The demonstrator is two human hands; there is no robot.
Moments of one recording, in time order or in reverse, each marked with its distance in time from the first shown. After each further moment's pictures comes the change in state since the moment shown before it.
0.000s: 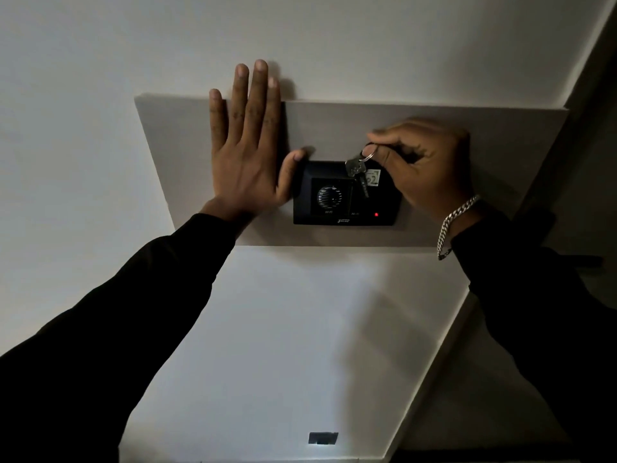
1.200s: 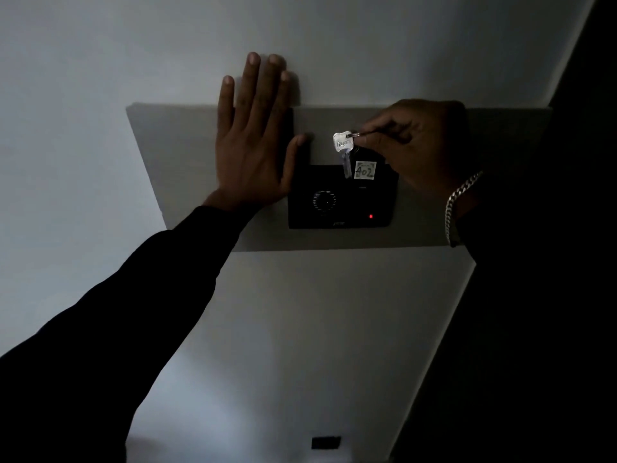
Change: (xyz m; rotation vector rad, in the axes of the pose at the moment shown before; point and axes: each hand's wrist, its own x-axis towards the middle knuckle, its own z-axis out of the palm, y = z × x) left_hand 0.025 0.007 -0.005 -0.094 0.043 0.049; right_hand 0.024 -0.012 -0.011 -0.037 -0.115 0.148
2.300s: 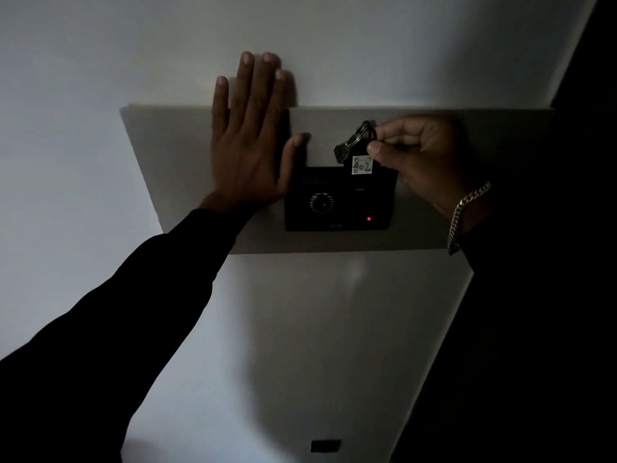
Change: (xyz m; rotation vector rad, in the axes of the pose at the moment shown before) left_hand -0.001 0.002 0.004 0.039 0.060 -0.013; right_hand -0.011 0.010 0.005 0.414 -0.072 0.427
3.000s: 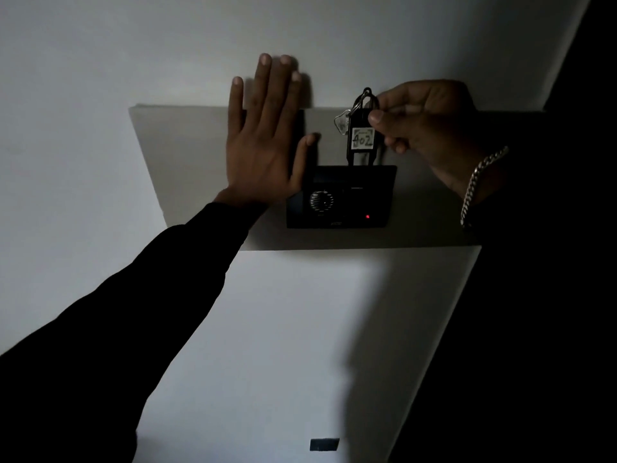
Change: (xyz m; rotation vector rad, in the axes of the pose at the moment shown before) left_hand 0.005 0.013 -0.001 -0.055 -0.079 -0.009; right_hand 0.009 -0.038 -0.009 0.031 -0.038 -0.022
